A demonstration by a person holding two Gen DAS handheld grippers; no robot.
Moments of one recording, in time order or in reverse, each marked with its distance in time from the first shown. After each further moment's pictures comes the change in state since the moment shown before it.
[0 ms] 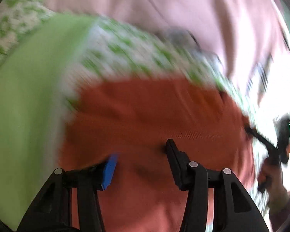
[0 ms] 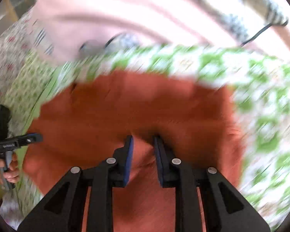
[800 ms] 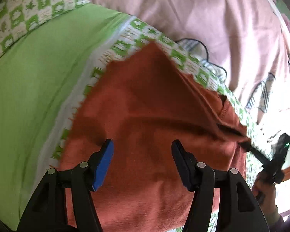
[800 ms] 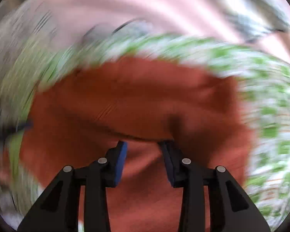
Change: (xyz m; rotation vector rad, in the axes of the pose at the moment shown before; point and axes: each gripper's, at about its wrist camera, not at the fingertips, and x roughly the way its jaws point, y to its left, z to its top) left arm -0.031 0.001 -0.057 -0.158 -0.007 -0.007; right arm -0.007 0.019 0.004 0.062 0.016 -0.025
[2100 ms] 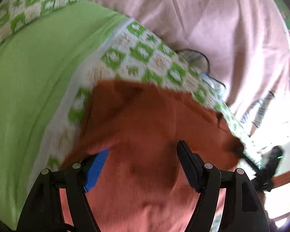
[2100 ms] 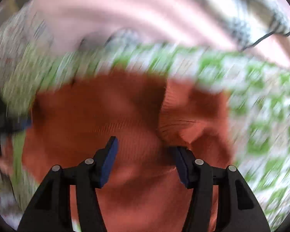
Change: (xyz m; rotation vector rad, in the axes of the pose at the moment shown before) left arm 0.029 0.000 0.050 -0.048 0.014 -0.052; right arm 0.006 -0.007 0.025 -0.048 0.004 0.037
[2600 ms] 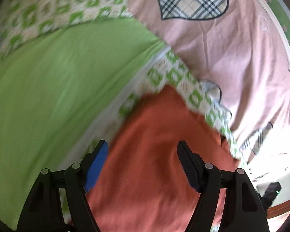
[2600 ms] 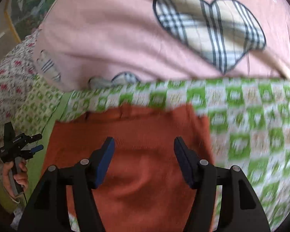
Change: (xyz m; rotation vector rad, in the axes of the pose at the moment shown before) left arm -0.066 0.049 -0.043 -0.197 -0.123 0.022; right arm -0.055 0.004 -0.040 0.025 -0.060 0.100
